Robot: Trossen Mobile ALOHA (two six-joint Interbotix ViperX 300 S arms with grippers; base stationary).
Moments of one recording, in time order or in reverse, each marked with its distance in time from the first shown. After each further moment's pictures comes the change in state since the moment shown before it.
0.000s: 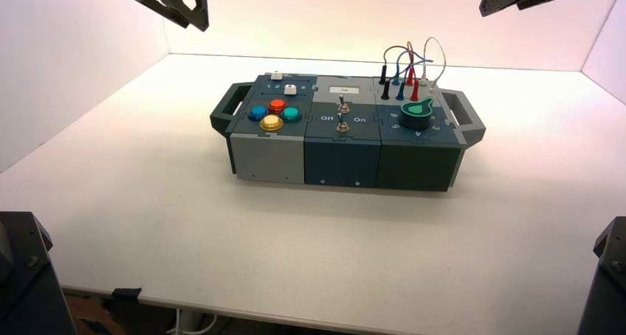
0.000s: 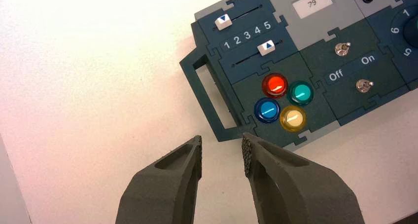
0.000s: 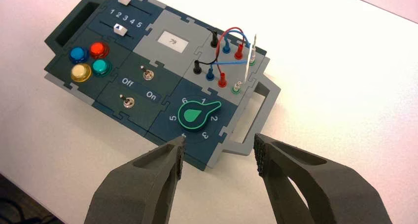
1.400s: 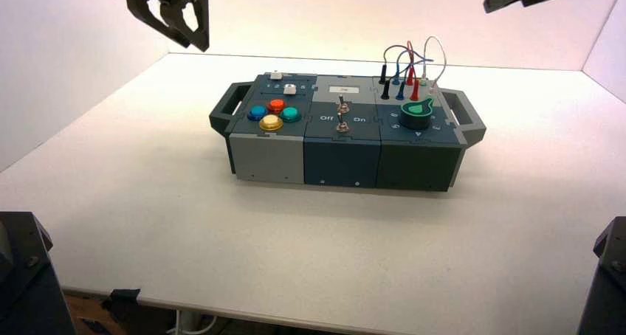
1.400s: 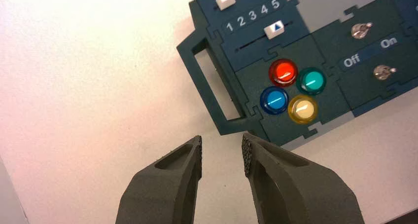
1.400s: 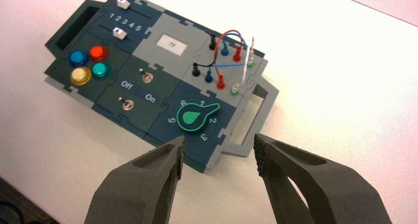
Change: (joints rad) left arm 0.008 0.080 -0.005 0.014 0.006 -0.003; right arm -0.035 -0.017 0.005 0.000 0.000 0.005
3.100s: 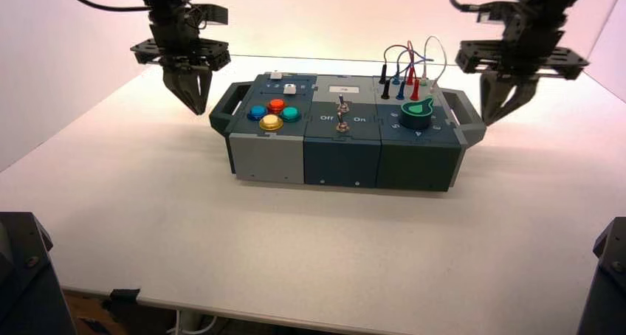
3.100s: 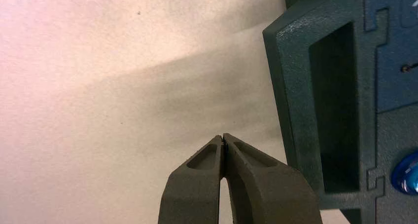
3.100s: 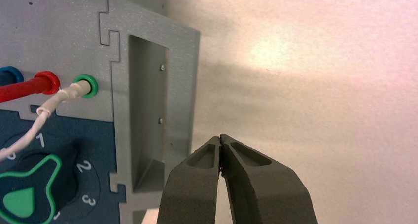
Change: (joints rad) left arm 0.153 0.581 -0.299 -0.038 0.109 -0.005; right arm -0.287 0.925 -0.258 0.098 -0.049 0.002
